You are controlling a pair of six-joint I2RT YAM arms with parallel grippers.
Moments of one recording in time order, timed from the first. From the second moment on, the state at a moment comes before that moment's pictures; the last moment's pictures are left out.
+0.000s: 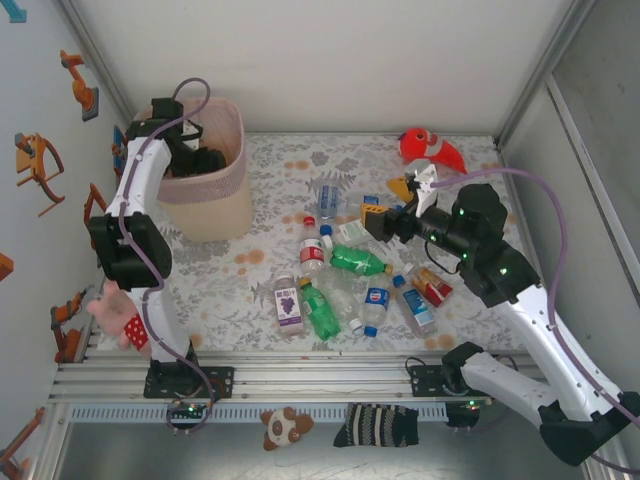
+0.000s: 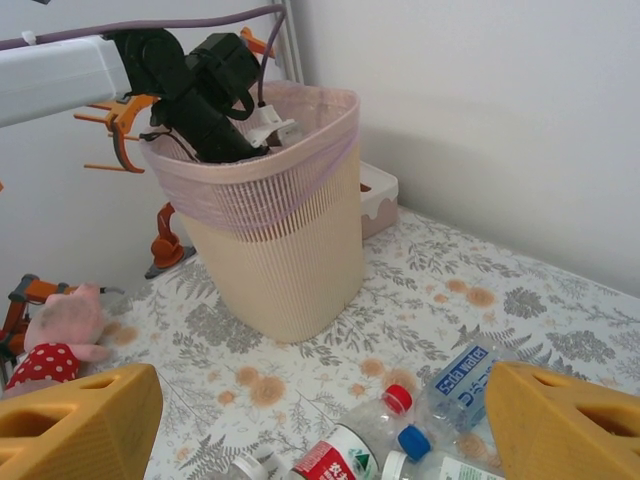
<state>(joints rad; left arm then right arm) -0.04 2.00 1.97 -1.12 0.18 -0.09 0.53 0.89 1.07 -0.34 -0.36 0.08</state>
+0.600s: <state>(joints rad) -0.04 1.82 1.97 -1.12 0.22 -0.10 0.53 0.91 1.11 -0.56 -0.23 0.02</state>
